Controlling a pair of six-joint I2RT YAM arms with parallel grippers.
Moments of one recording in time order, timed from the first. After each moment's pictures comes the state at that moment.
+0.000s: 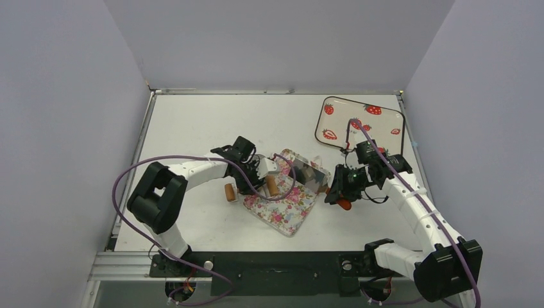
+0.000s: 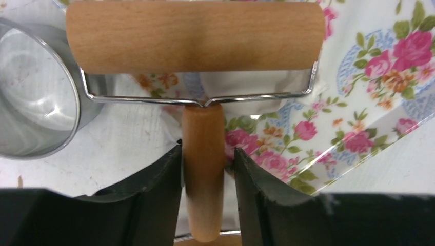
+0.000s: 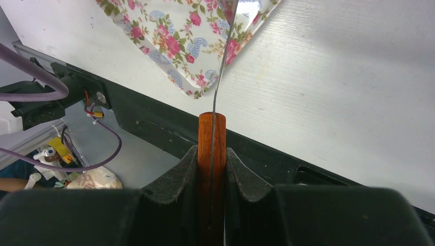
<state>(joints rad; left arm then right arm) -0.58 1.71 1.02 -0.50 0.35 0.62 0.27 1.12 0.95 -1.07 -0.50 0.39</state>
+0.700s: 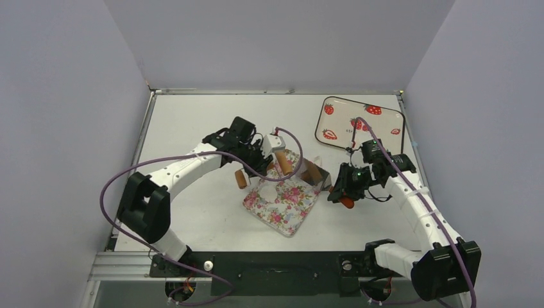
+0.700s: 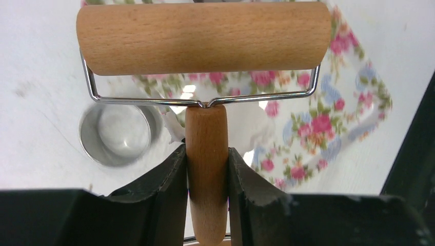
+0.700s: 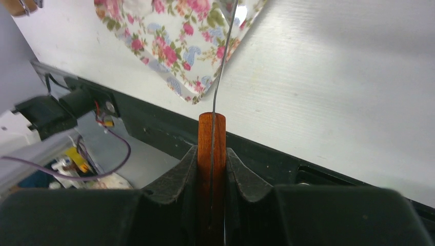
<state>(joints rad) -0.59 1.59 1.19 -0.62 0.47 0.51 0.23 1.13 0.95 -1.08 -0.51 0.39</state>
